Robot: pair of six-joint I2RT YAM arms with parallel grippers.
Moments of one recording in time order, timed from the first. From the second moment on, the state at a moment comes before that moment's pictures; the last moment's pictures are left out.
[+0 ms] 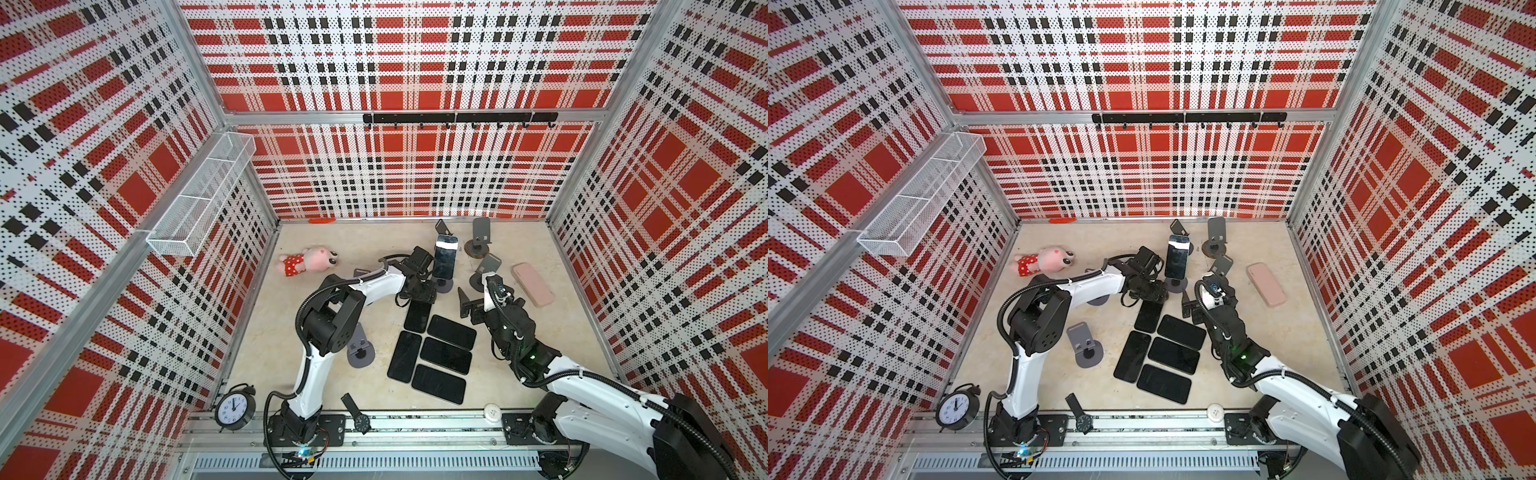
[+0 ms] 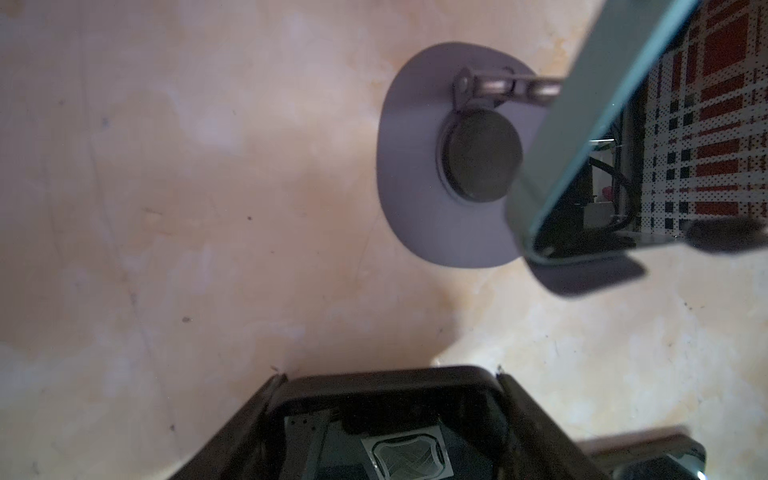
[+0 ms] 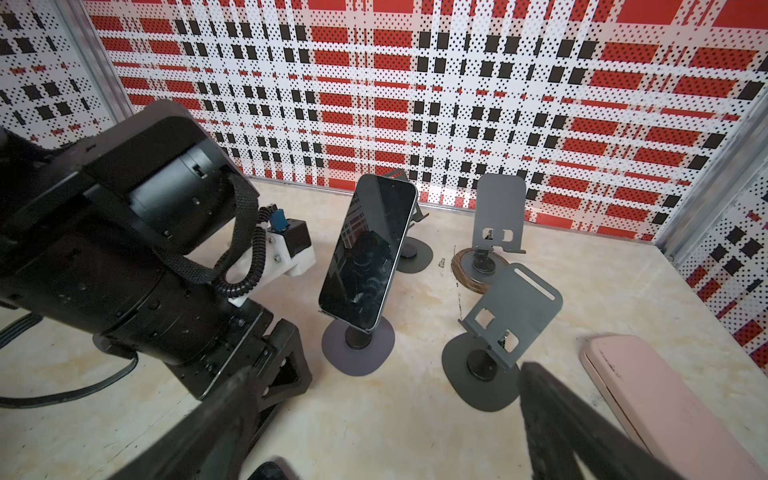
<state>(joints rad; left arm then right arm) -0.67 2.15 1.56 -0.51 0.11 -0.43 0.69 0.98 0.38 0.45 0.45 0.04</state>
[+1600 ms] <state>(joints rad) -0.71 2.20 1.64 -0.58 0.01 -0.36 0.69 0.98 0.37 0.46 0.45 0.04</state>
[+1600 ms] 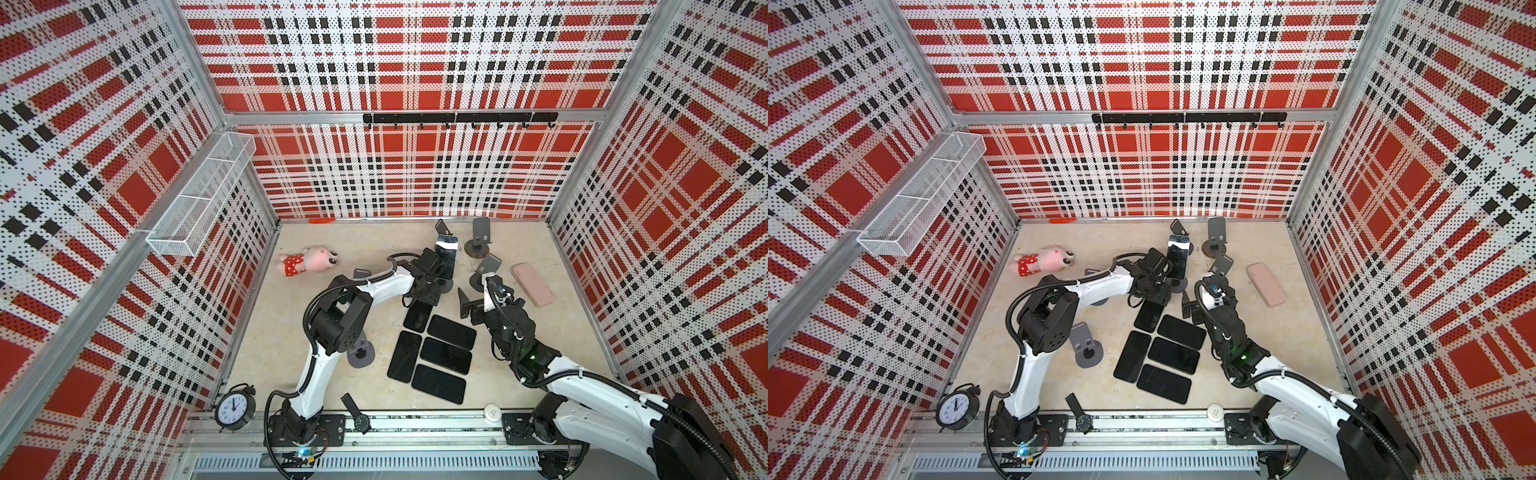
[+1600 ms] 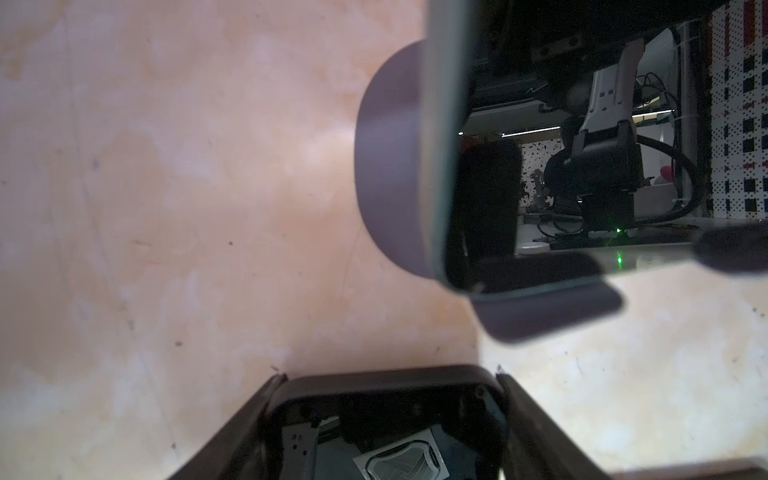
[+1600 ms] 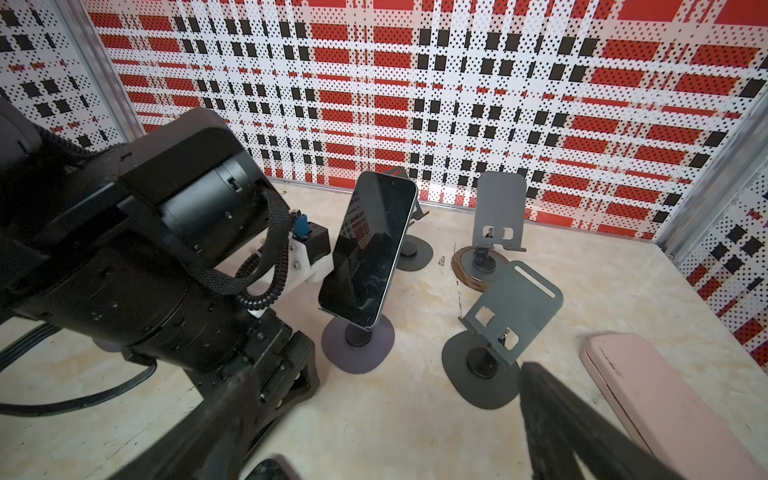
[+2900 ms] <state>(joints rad) -0.71 2.19 1.64 -0.59 -0.01 -0.35 0.69 0.97 0.37 0.47 0.45 0.04</state>
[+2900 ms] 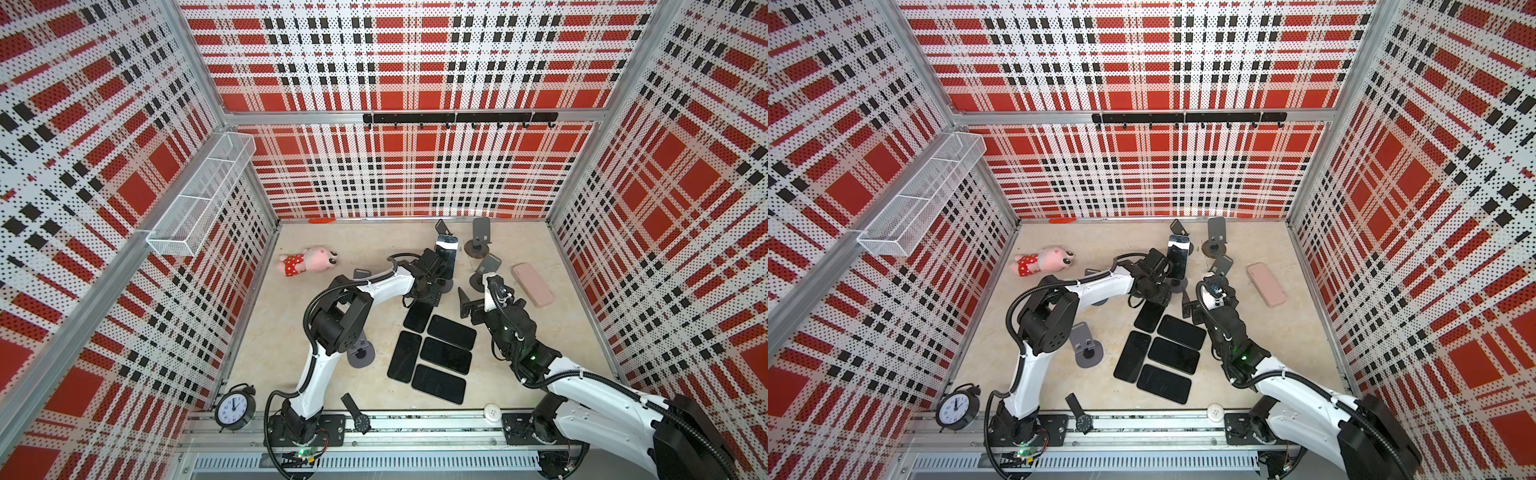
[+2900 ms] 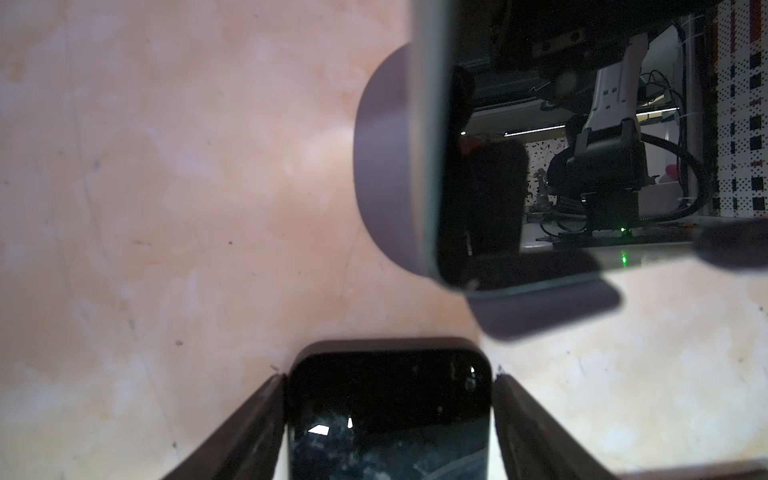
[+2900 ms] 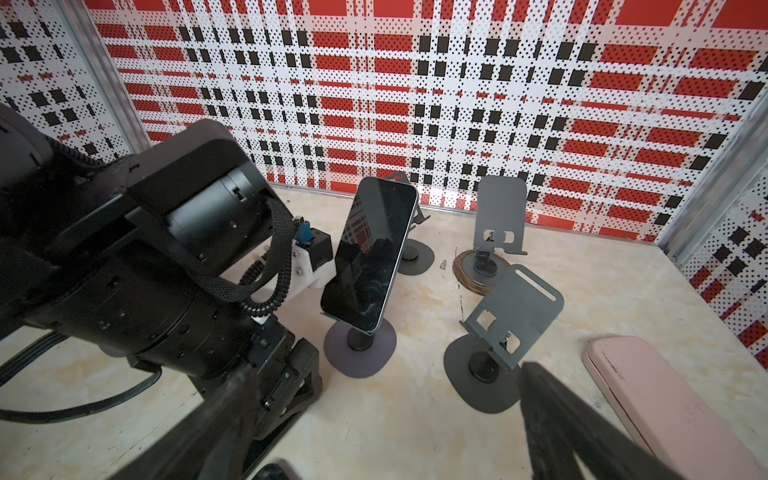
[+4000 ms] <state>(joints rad) -0.33 1.24 0.95 -0.21 -0.07 -0.37 0.68 1.30 0.78 0.18 0.59 0.25</state>
